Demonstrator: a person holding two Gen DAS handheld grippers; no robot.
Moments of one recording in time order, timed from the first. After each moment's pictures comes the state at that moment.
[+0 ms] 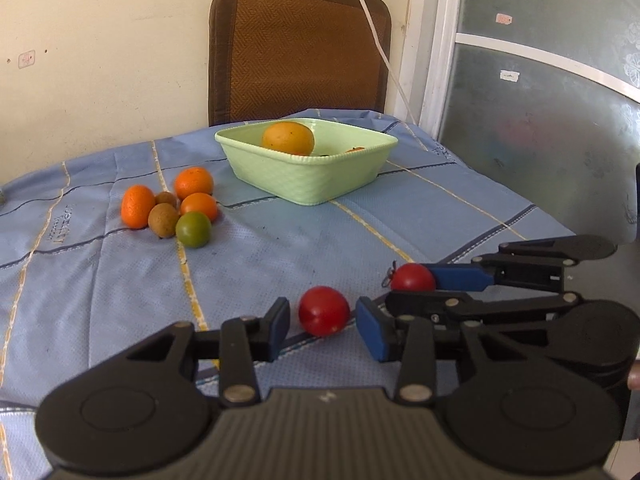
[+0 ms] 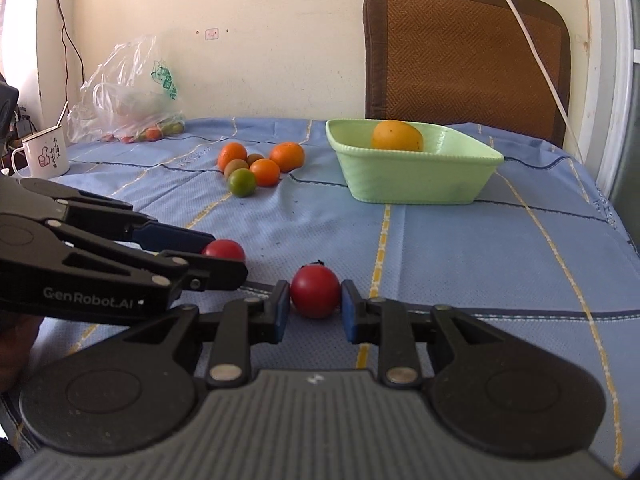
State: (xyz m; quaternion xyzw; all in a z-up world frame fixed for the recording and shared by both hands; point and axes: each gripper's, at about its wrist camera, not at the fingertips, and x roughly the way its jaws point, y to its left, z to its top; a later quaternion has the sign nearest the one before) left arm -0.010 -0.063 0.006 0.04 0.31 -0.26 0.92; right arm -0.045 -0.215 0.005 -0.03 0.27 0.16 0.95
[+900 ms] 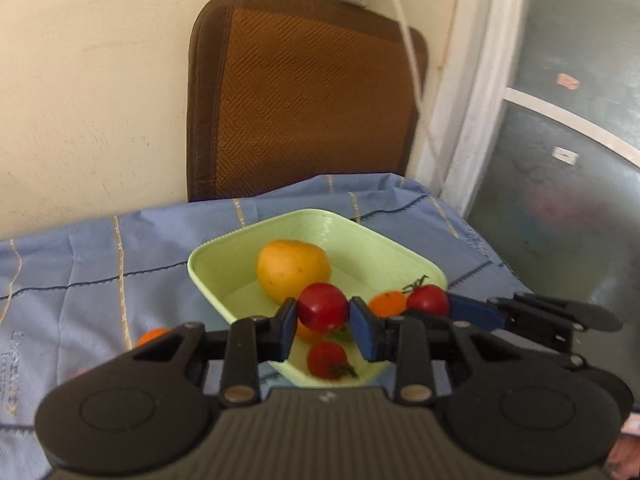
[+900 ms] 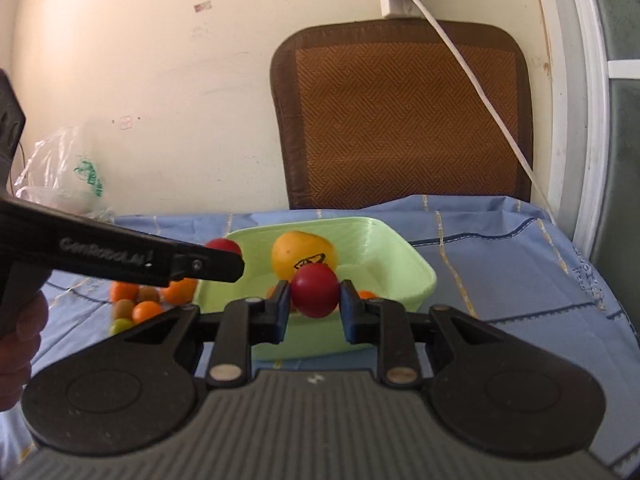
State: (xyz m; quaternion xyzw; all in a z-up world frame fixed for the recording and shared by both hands) left arm 0.153 -0.116 0.058 0.00 0.31 -0.26 0.92; right arm 0.072 -0.273 0.034 0.03 0.20 0.11 0.97
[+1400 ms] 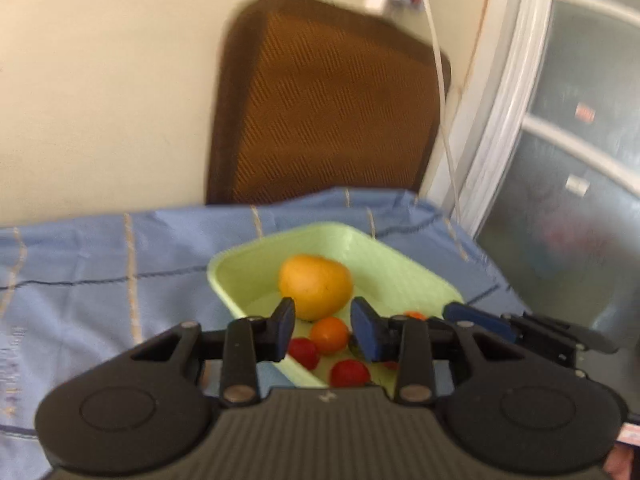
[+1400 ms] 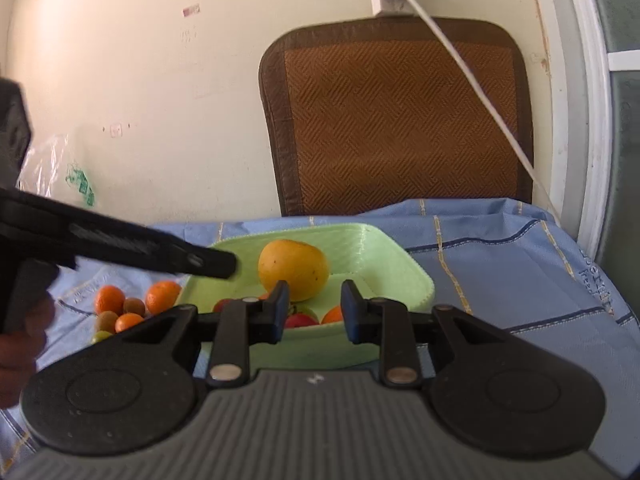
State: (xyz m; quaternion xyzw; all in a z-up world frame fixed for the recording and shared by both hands) left arm 0.149 -0.073 0.062 -0.05 0.28 -0.25 0.93; right arm 0.066 -0.278 0.036 0.05 0.16 0.11 0.98
